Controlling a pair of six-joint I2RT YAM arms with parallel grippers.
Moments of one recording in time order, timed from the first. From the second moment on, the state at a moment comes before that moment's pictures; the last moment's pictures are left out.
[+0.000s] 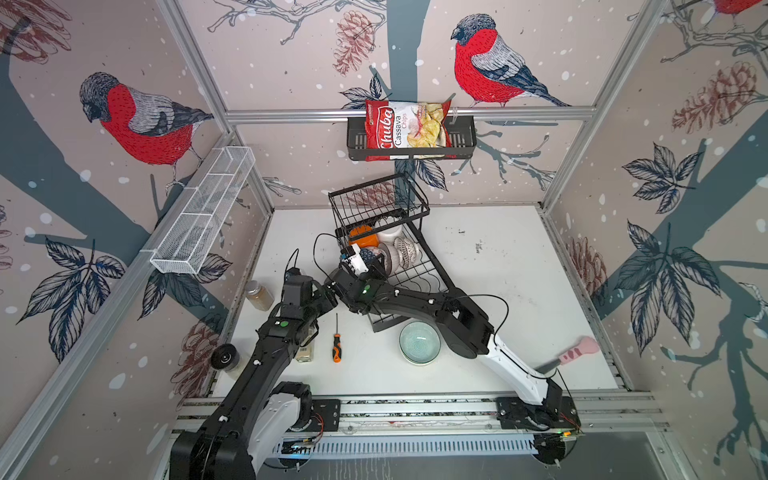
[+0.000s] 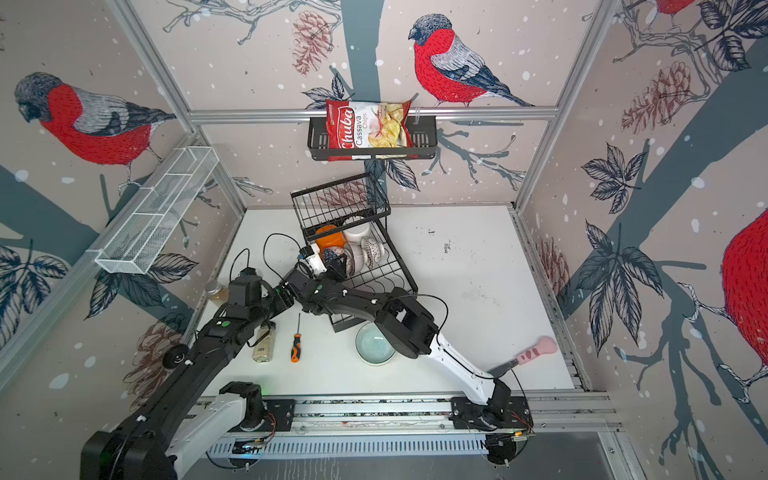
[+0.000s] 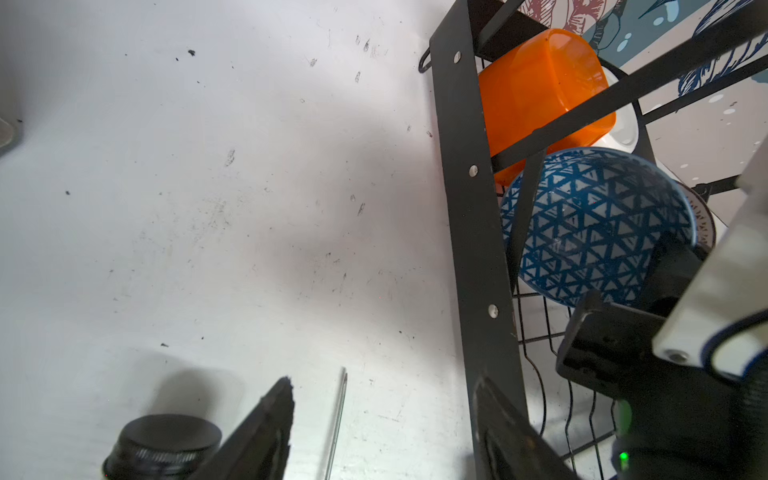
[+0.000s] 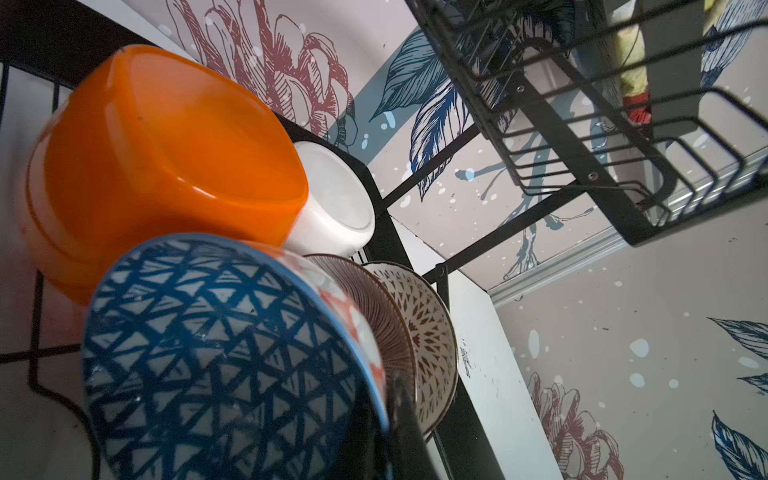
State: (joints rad) left arm -0.13 0.90 0.52 -0.36 0.03 -0.63; right arm 1.16 2.52 2.08 -0.42 1.34 0.01
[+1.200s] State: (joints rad) left arm -0.13 0.90 0.52 -0.34 0.06 -0.63; right arm 1.15 2.51 2.06 -0.41 1.33 0.05
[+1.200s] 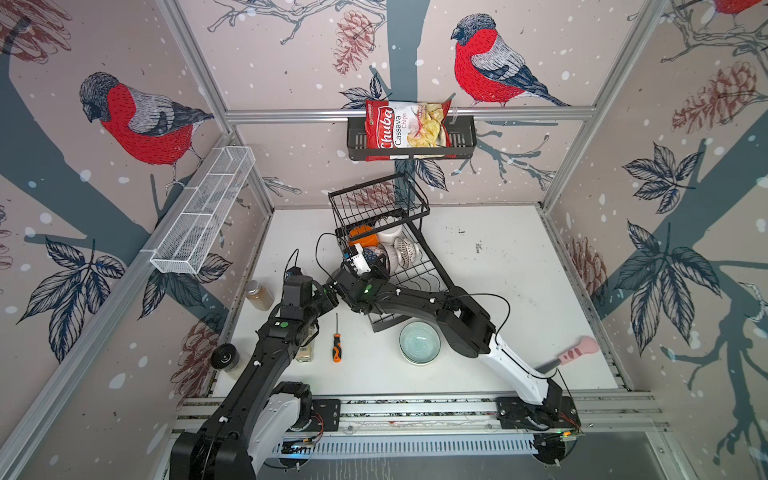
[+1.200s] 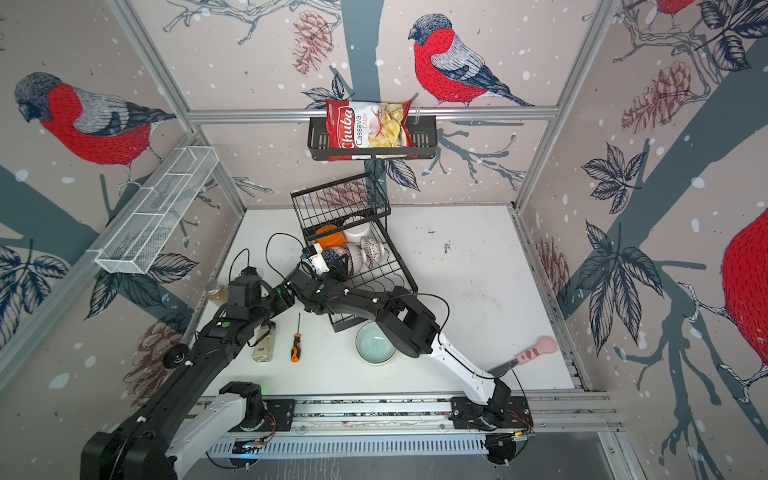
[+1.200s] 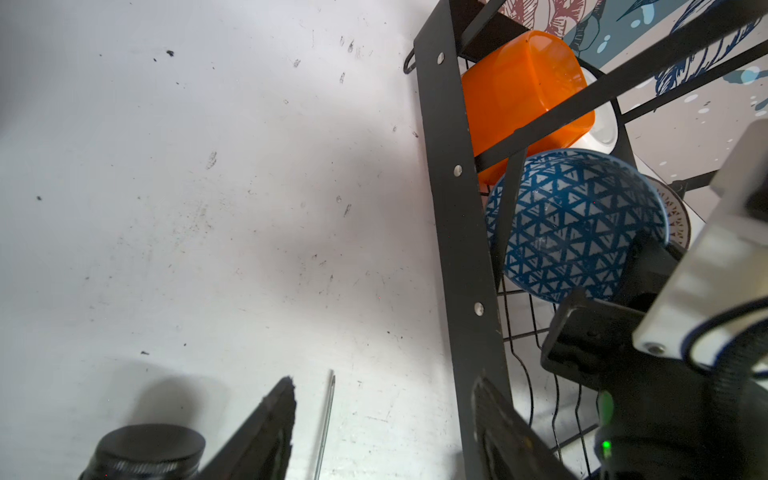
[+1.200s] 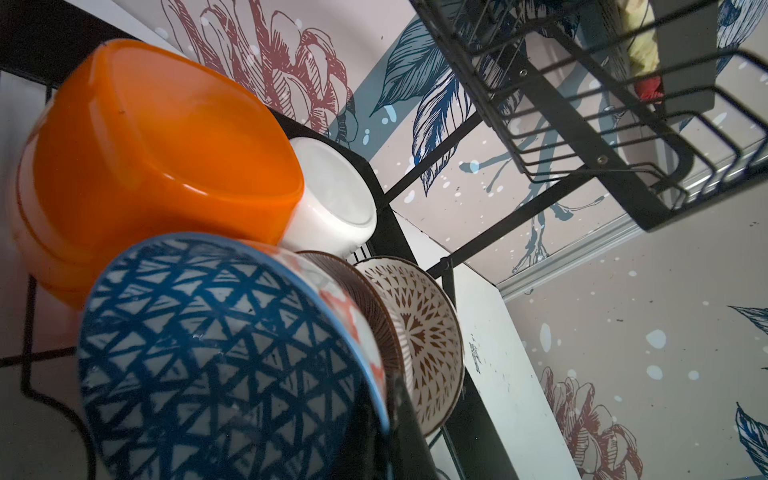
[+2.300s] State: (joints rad) left arm -0.13 0.90 0.51 -0.41 0.02 -0.64; right arm 1.19 2.56 2.12 -0.45 1.30 0.09
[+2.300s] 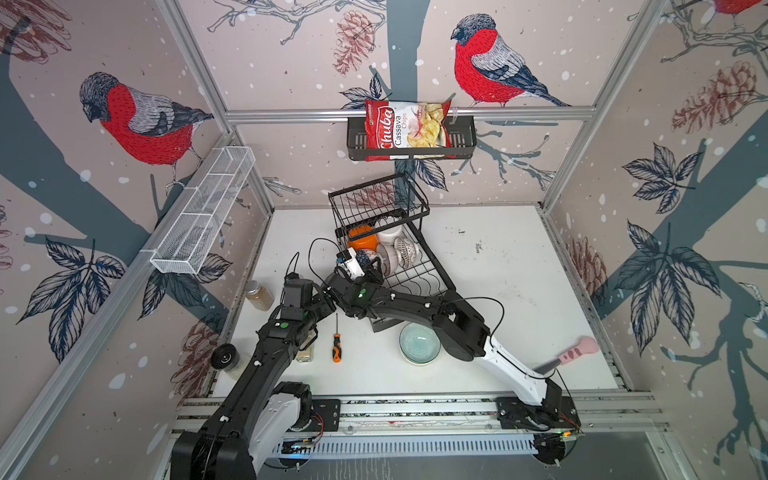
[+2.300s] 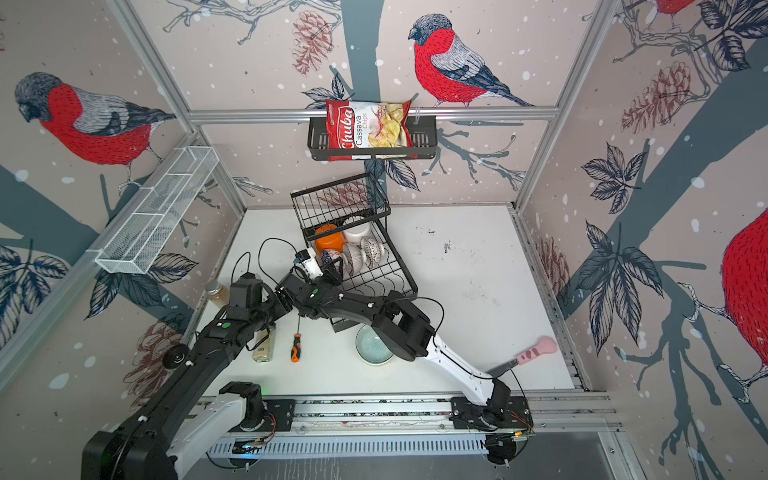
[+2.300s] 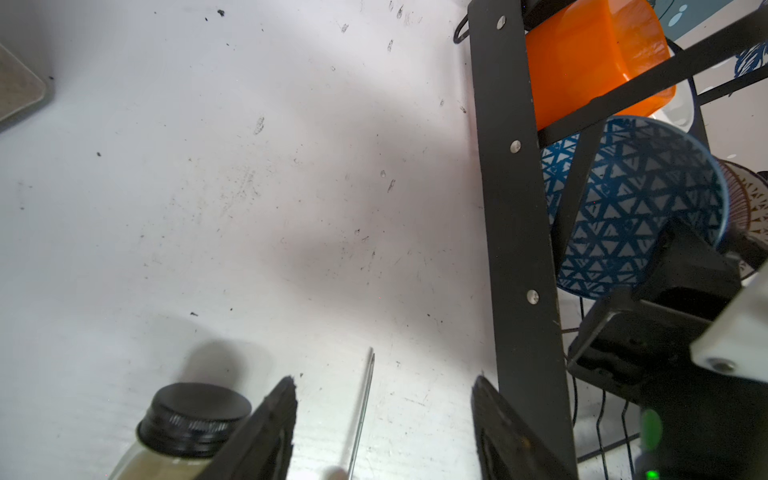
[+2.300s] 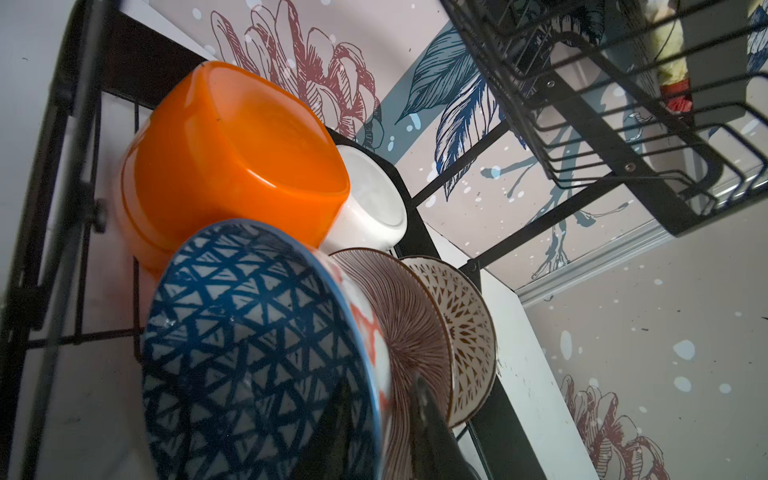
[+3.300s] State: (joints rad) left arm -0.13 0.89 0.52 -0.34 0.08 -0.63; right arm 1.19 2.43 2.05 -0.53 1.20 0.16
